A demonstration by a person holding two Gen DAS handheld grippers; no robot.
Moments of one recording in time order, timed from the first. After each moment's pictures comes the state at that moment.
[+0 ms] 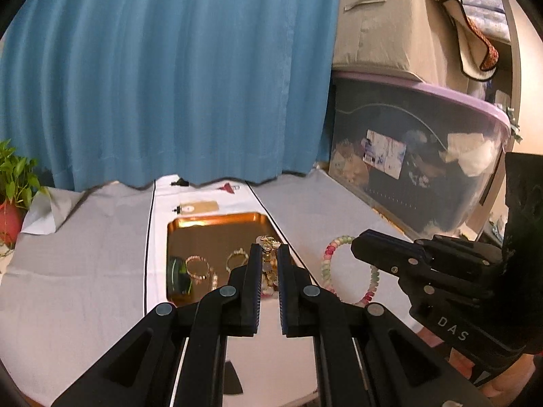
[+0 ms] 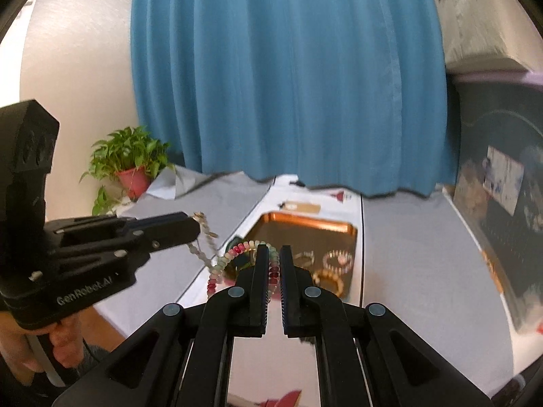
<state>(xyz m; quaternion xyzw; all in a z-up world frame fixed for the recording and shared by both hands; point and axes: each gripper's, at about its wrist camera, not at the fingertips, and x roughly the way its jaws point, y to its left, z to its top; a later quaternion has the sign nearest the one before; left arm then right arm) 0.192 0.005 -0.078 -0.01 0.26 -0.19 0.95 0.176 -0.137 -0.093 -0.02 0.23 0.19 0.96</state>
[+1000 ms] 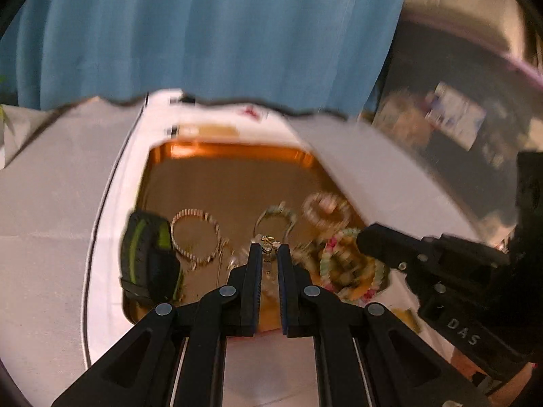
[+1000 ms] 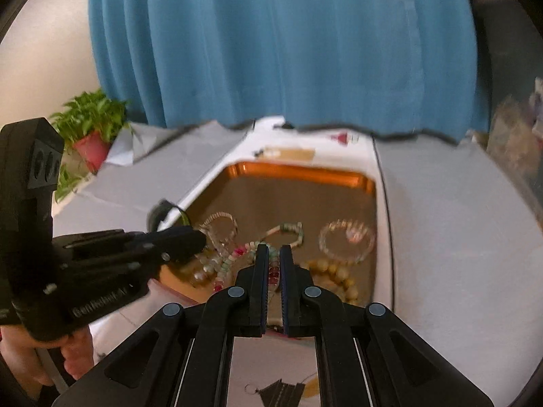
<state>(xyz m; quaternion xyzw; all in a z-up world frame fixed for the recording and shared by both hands) 0.349 0.009 -0.238 -0.05 0.38 -0.17 0.91 0.345 -0.123 -0.236 0.00 0.33 0.18 0.93</state>
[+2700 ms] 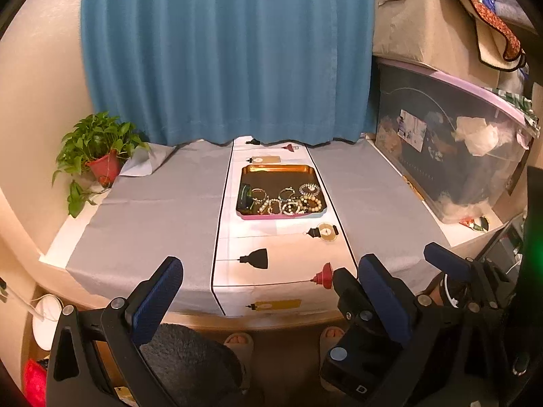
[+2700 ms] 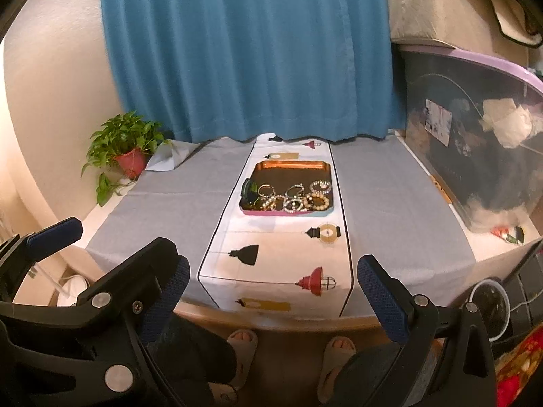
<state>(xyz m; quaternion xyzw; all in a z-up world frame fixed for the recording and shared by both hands) -0.018 -0.010 -0.002 0.01 0.34 -0.01 0.94 -0.009 -0.115 -0.033 0.02 0.33 0.09 0.94</state>
